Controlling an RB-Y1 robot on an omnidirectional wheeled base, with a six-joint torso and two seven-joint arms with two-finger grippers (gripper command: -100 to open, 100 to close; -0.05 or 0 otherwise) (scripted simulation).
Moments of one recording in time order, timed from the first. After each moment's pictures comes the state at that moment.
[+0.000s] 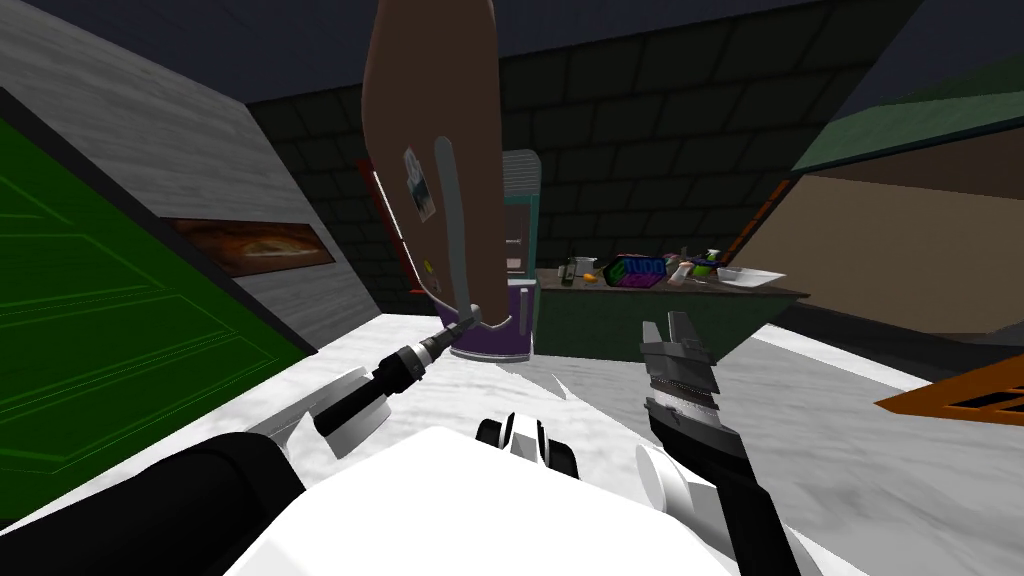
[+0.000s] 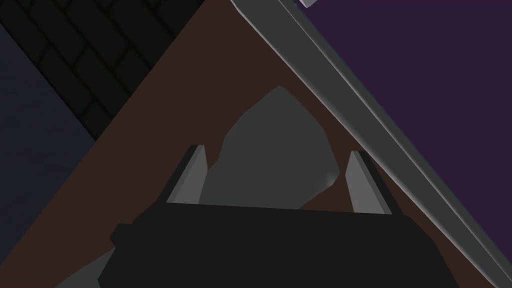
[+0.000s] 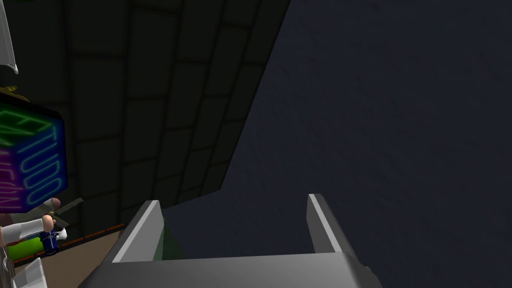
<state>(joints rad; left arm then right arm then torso) 0.69 0.90 0.09 -2.56 -0.02 0.21 0.07 0.48 -0.01 -0.02 -2.35 0.04 -0.37 0.10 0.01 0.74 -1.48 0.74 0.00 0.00</state>
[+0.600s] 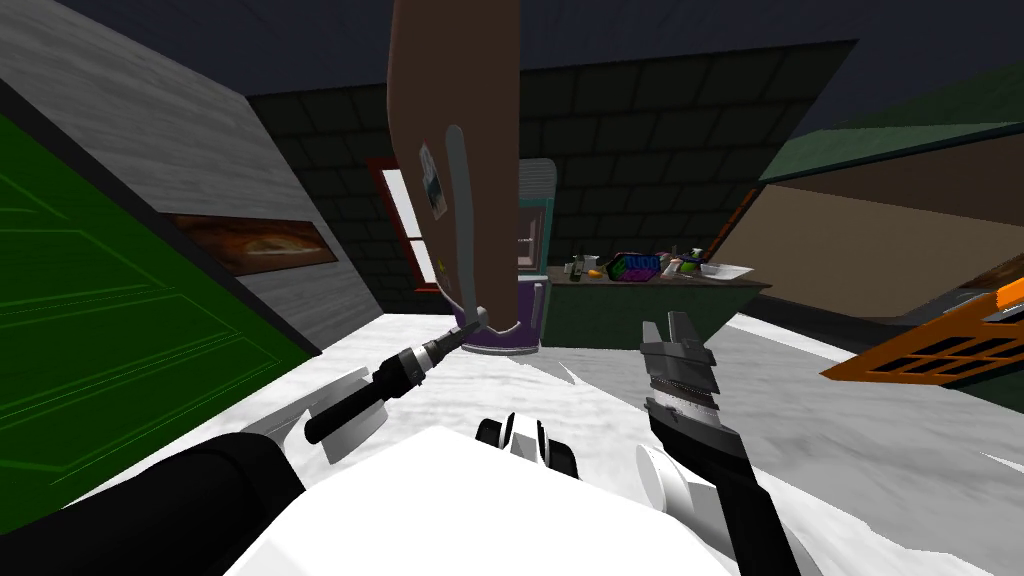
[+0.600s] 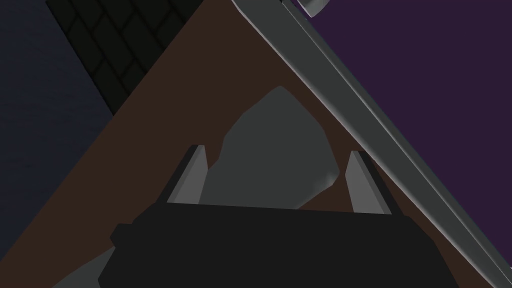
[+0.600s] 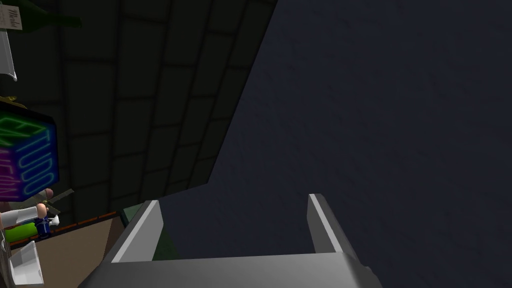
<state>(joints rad) 0.71 0.98 0.07 -2.57 -0.01 0.12 0.07 0.48 -0.01 -0.02 -2.35 0.04 -0.37 0.10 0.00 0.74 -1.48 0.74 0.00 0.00</state>
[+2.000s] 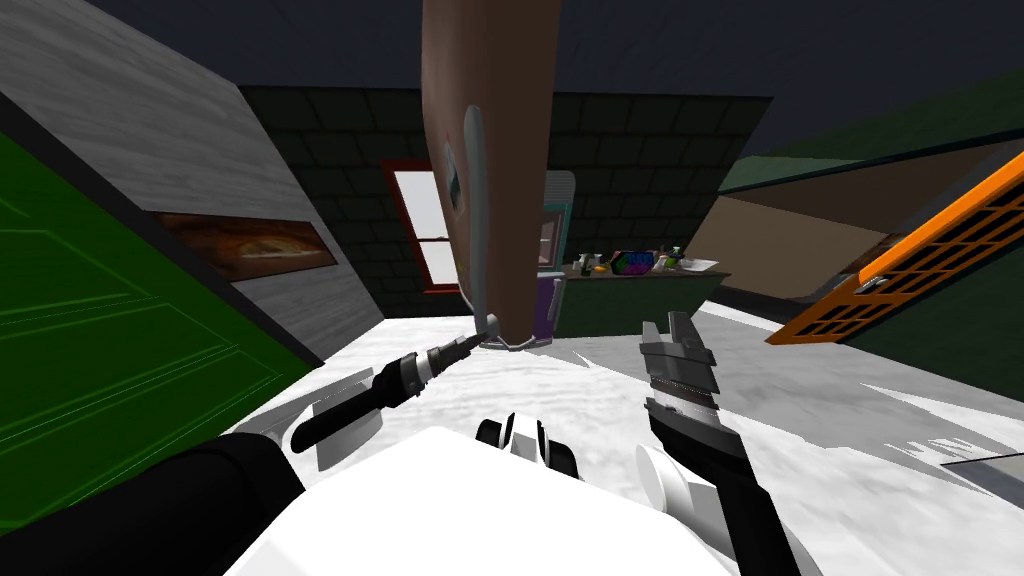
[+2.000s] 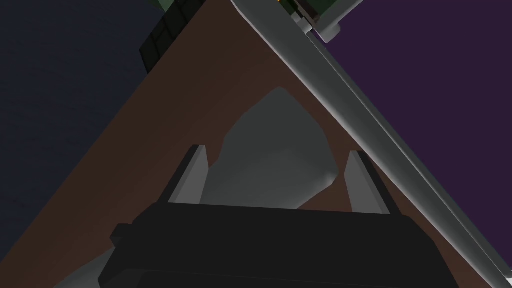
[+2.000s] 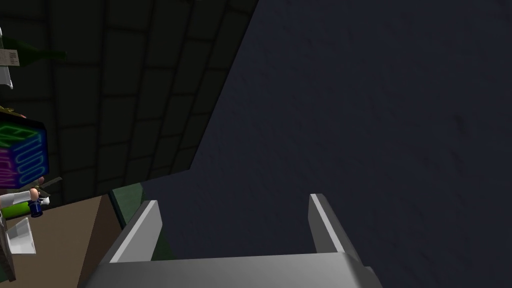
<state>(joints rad) 0.71 1.11 0.01 -2.58 0.01 -0.01 0.07 0.48 -0.01 -0.02 -2.35 0.04 -0.37 0.10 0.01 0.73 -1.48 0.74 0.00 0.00</state>
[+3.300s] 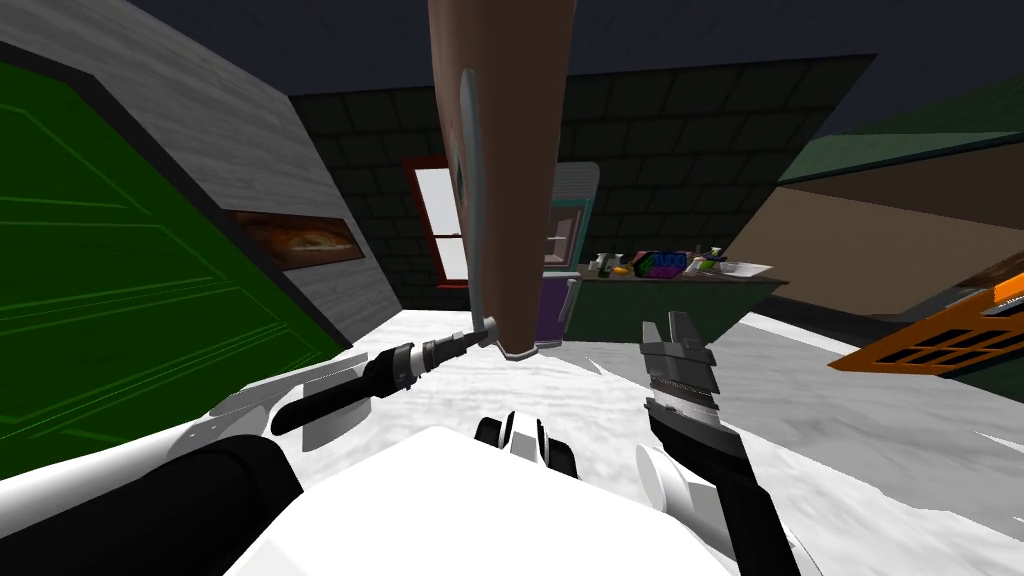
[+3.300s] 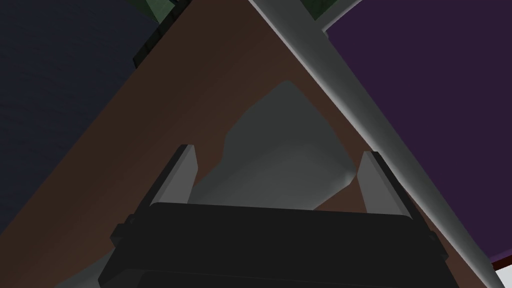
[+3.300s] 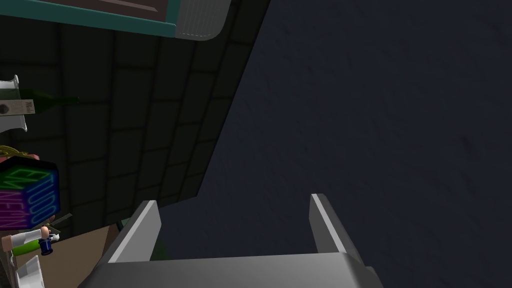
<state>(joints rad) 0.79 1.30 0.19 -2.60 0.10 -0.09 0.17 0.48 -0.01 -0.02 -2.35 0.04 -0.37 0.10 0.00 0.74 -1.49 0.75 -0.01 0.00</state>
